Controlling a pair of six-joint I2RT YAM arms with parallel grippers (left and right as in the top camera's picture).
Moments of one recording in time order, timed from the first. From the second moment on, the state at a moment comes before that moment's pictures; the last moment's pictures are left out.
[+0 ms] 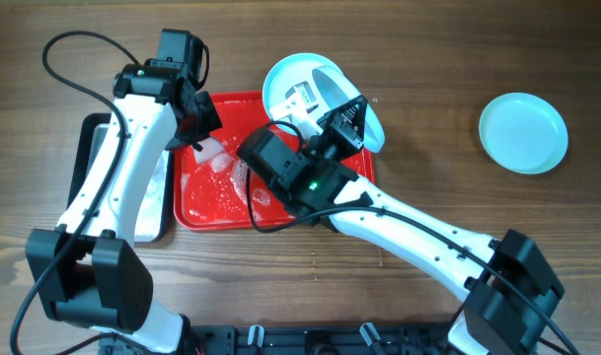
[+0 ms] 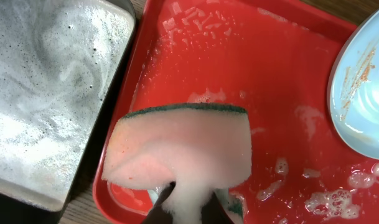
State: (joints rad) left arm -0.16 1.73 1.50 -1.11 -0.10 -0.55; right arm 0.92 1.74 1.31 -0.53 1.48 -0.23
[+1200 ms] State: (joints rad) left arm -0.16 1.73 1.50 -1.11 -0.10 -0.55; right arm 0.99 1.74 1.31 -0.67 1.34 -0.07
